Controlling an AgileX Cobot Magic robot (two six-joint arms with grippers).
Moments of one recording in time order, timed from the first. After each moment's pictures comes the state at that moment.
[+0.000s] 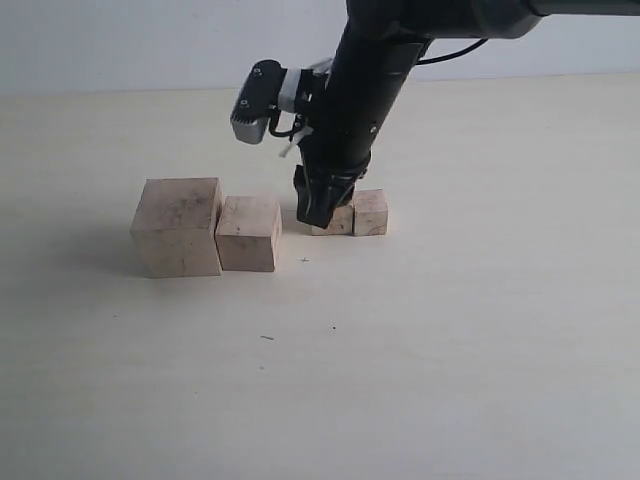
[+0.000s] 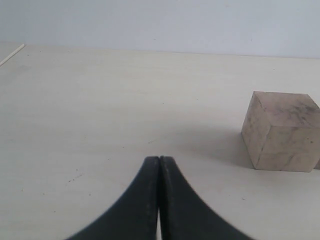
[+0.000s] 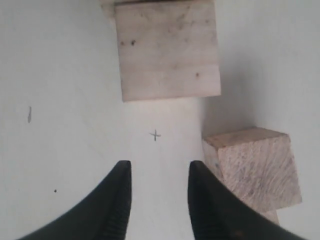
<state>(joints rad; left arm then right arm) 0.01 0.01 0.00 -0.05 0.37 0.02 0.72 2.08 -1.61 0.25 0.98 -0.89</state>
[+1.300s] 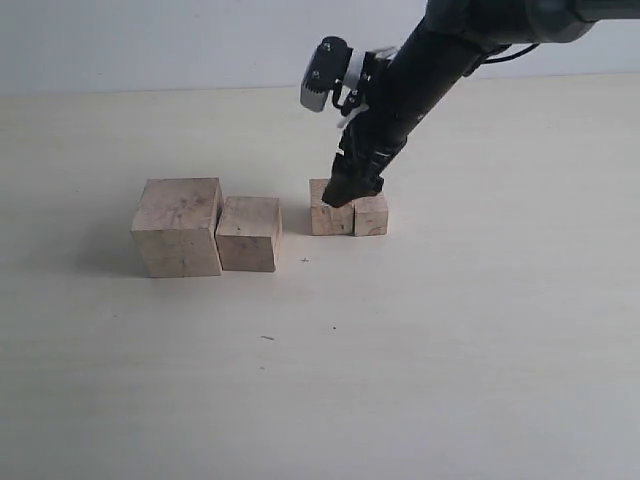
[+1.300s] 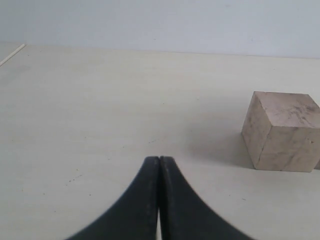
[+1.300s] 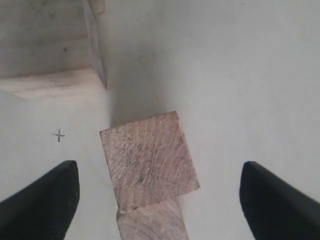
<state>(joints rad) 0.01 0.01 0.00 -0.05 0.37 0.02 0.53 2.17 -1.61 0.50 0.84 -1.23</state>
